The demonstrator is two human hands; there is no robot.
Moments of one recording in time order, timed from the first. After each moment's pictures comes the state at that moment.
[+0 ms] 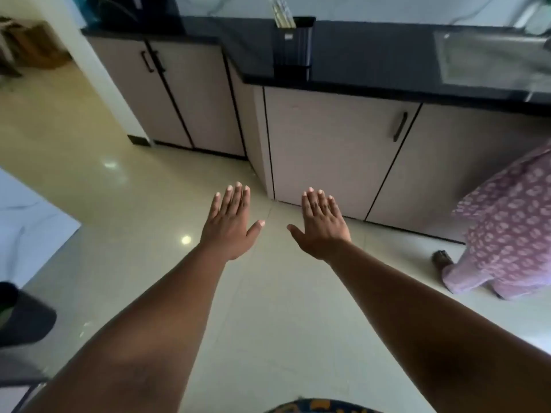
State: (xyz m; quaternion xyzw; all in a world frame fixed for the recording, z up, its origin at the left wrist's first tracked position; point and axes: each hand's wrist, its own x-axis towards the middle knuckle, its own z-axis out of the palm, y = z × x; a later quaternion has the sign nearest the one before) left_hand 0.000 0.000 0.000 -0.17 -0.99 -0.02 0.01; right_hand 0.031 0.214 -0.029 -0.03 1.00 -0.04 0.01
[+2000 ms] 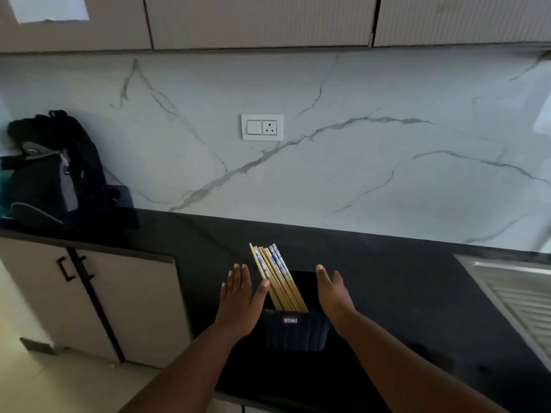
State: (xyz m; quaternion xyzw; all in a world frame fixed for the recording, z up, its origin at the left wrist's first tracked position) left_hand -0.716 0.165 0.074 -0.15 -0.94 -0.31 -0.01; right_hand -0.643 0.354 0.120 0.29 0.79 -0.54 -0.07
